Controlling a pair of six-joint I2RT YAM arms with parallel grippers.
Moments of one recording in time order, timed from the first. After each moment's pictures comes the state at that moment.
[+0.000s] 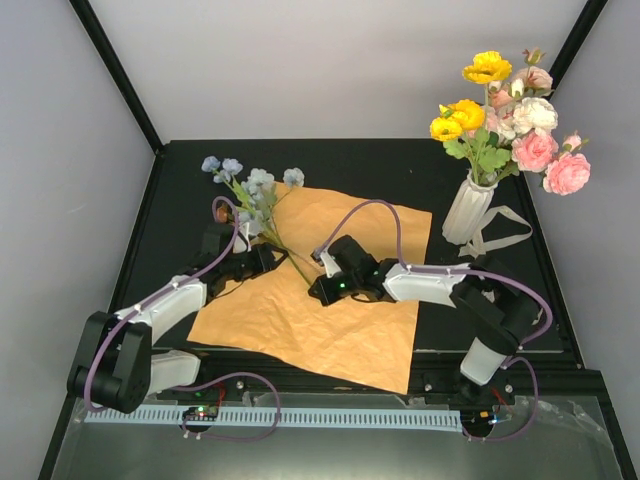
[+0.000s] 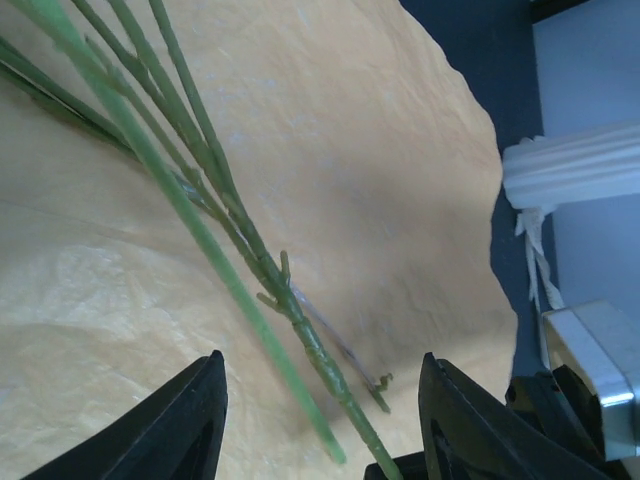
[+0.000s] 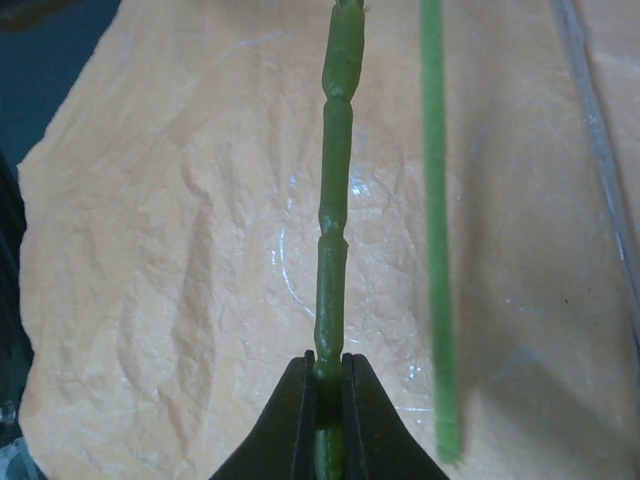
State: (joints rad) left arm -0.25 1.22 0.51 0.02 0.52 -0.69; right arm 0.89 1.71 0.87 -0.02 -0.35 0.46
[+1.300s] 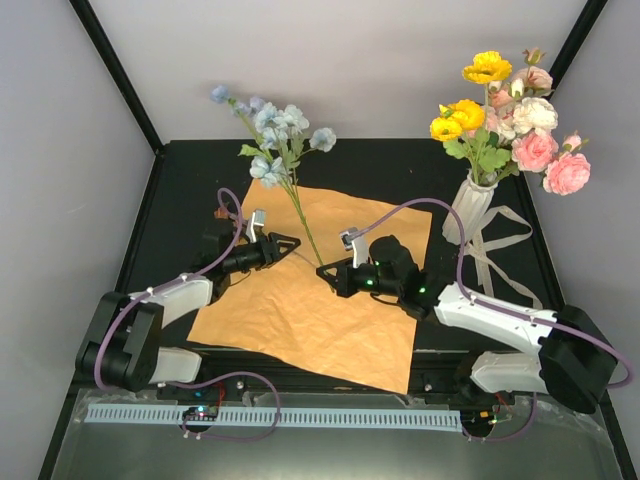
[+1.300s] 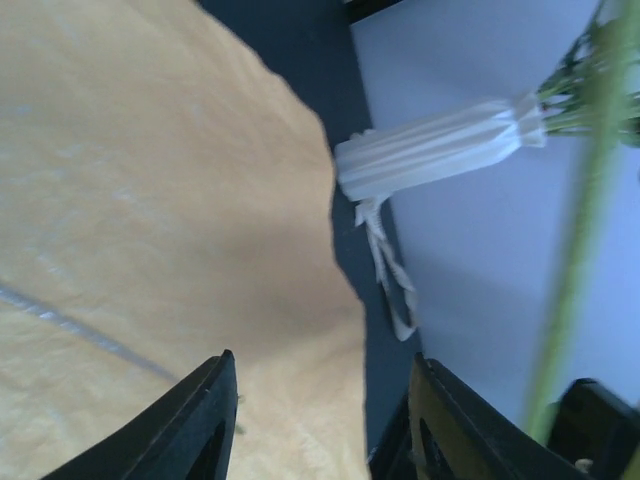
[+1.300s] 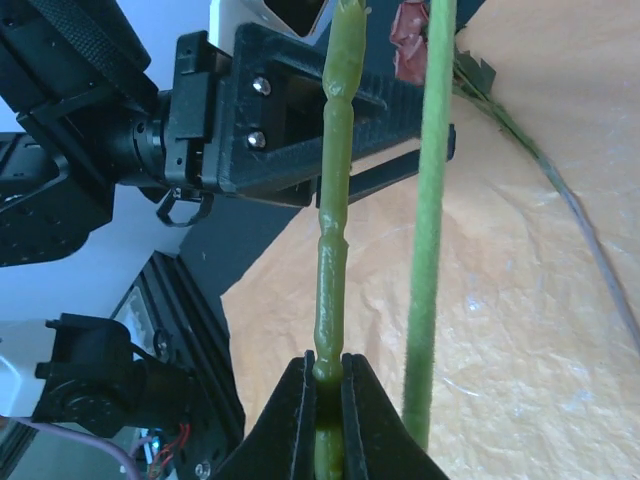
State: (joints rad) left arm -0.26 1.33 0.47 0.43 0.78 -0.86; right arm 0.89 1.23 0.67 0.14 -0.29 0.64
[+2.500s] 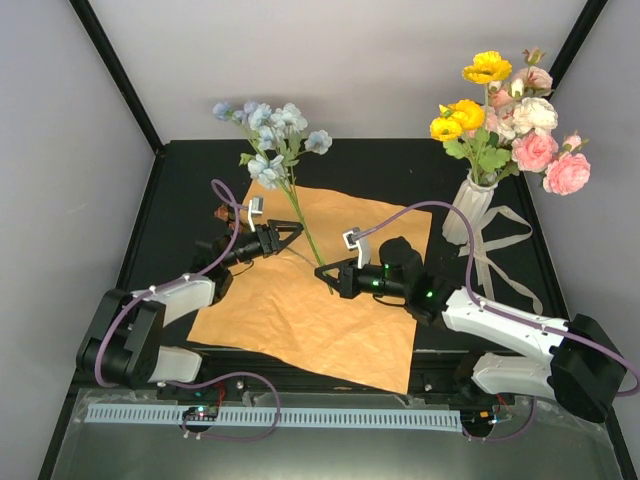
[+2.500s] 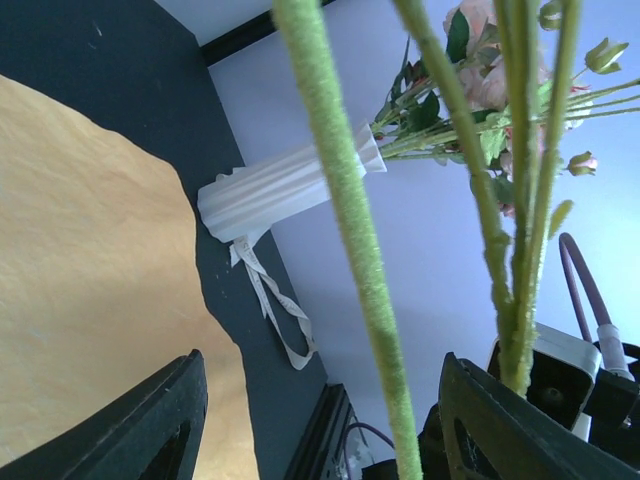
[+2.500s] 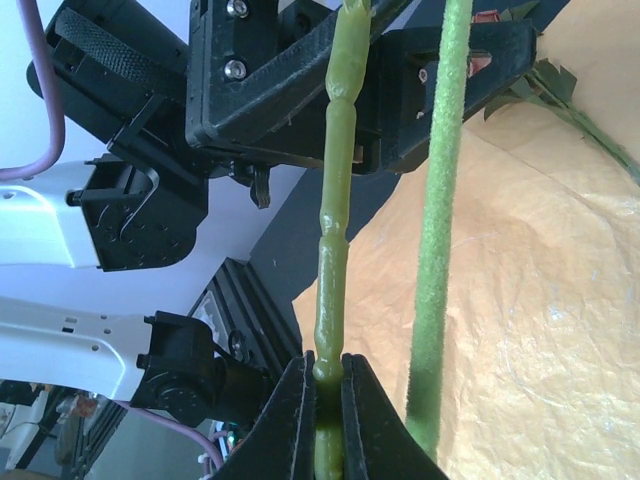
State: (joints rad) left arm -0.28 1.35 0.47 0.86 0.87 -1.11; right arm 0.89 1.16 0.64 0.22 -0.38 0.73
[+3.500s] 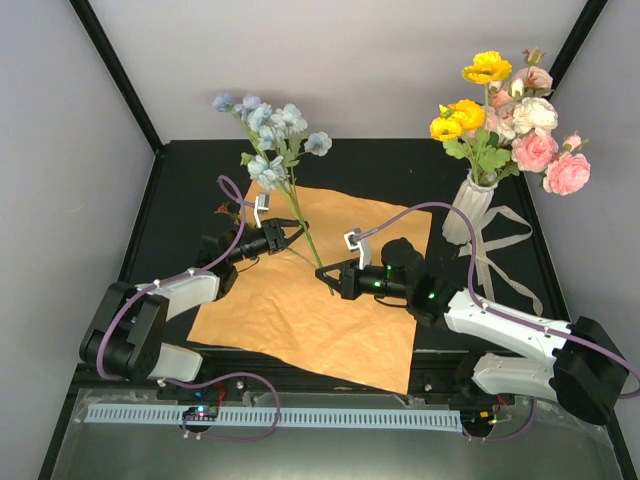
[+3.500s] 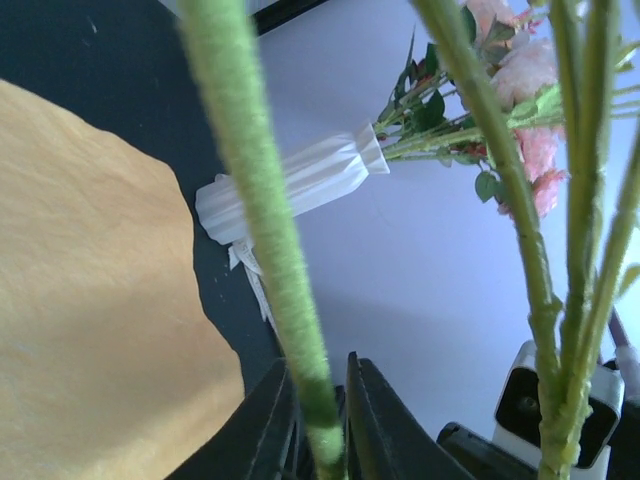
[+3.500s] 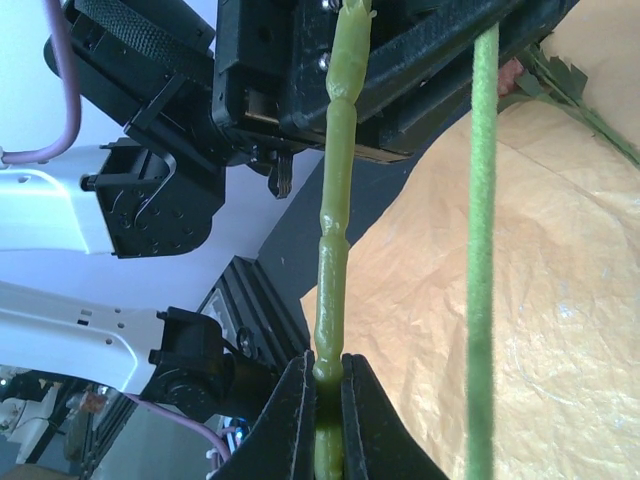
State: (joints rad) left arm -0.32 1.39 0.52 0.84 0.84 -1.11; right arm 0.89 1.14 0.63 0.22 -0.39 0.74
